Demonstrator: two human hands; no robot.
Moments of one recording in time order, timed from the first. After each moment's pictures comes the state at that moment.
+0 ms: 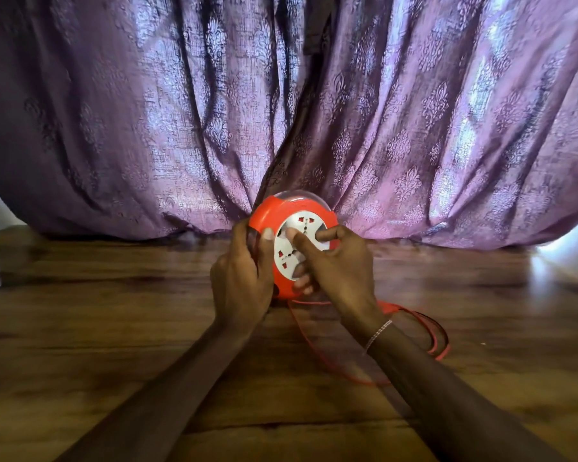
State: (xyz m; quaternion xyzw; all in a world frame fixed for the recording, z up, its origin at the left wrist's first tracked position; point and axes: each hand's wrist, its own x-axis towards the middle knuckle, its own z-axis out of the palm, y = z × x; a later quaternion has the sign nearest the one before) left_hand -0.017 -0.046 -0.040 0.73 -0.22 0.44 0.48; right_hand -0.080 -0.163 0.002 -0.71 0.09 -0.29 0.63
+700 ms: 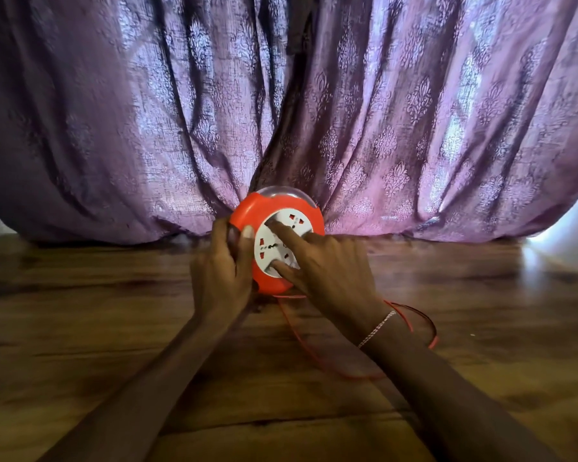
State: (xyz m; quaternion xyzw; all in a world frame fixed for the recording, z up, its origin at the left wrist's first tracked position) left_hand -0.011 -0.036 -0.033 0.72 -0.24 0.45 0.47; right_hand -0.078 -0.189 -0.011 -0.86 -0.09 -0.49 -0.09
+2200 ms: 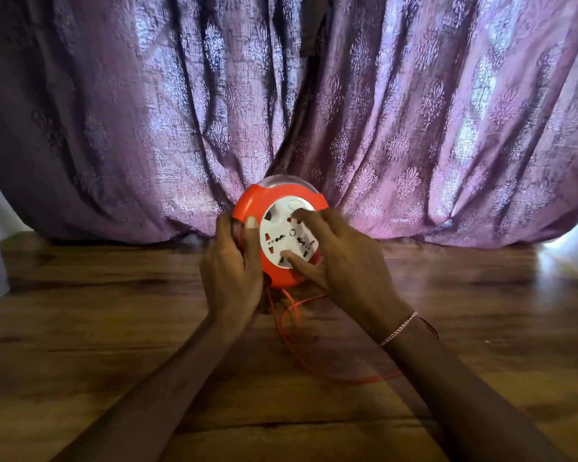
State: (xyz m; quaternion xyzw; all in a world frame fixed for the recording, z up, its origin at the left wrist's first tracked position) left_hand -0.014 -0.040 -0.023 0.71 -0.18 0.45 0.50; right_hand -0.083 -0.197 0.001 -0.87 -0.11 -0.47 0.04
